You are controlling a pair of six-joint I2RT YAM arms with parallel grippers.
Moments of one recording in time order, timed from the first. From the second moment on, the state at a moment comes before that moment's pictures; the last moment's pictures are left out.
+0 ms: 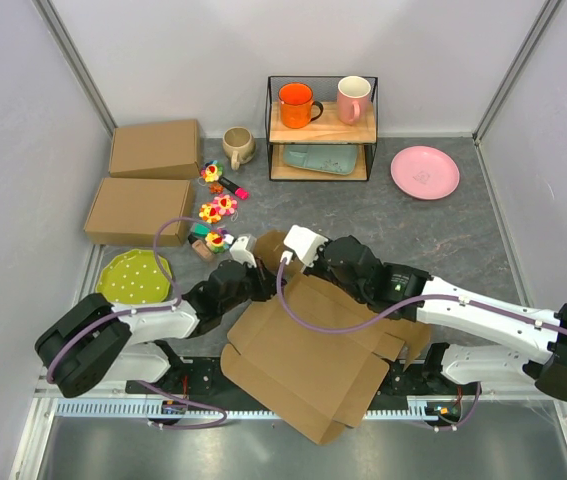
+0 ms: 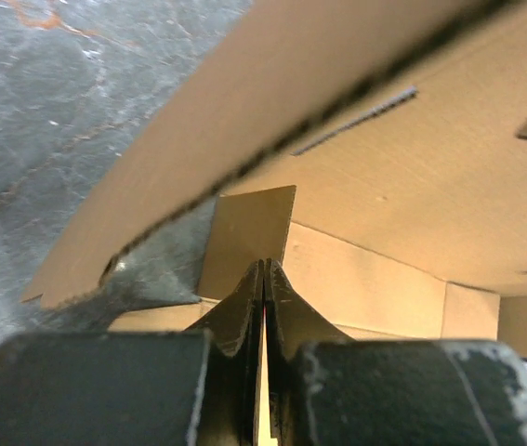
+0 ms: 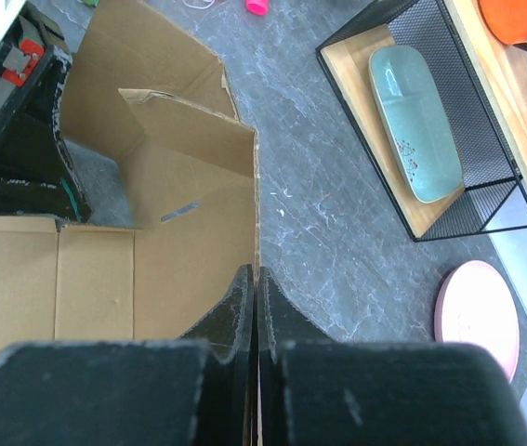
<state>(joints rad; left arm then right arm) -0.80 1.27 0.30 0.55 -0.04 -0.78 1.08 1.15 0.92 -0.24 0.42 -0.39</state>
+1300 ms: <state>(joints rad) -0.95 0.59 0.28 0.09 -0.46 -0.57 1.12 1.14 0.92 -0.27 0.42 -0.38</state>
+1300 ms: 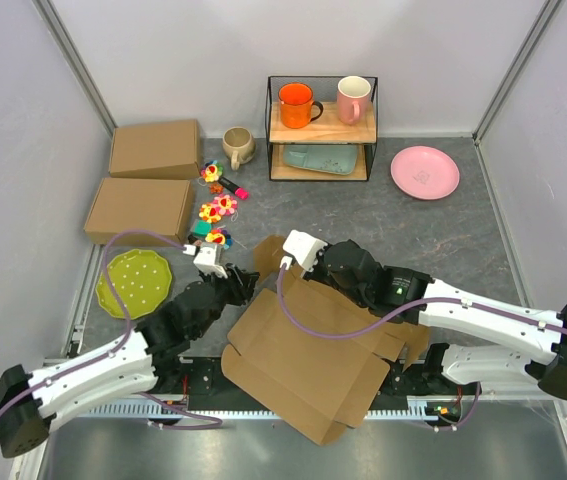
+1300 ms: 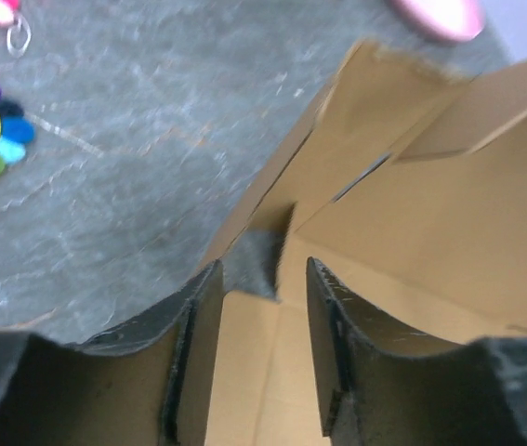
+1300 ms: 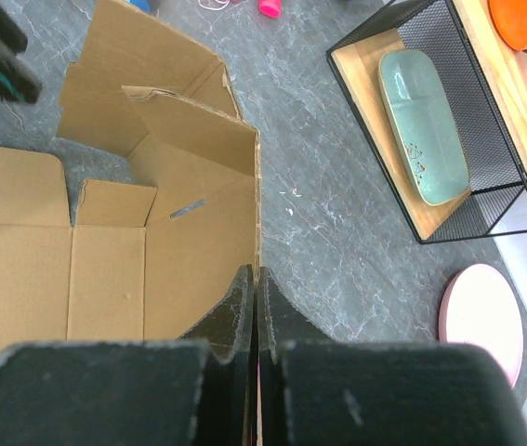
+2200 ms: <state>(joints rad) -0.95 1.06 0.20 0.65 -0.53 -0.37 1.12 1.09 0.92 -0.28 0.40 -0.32</state>
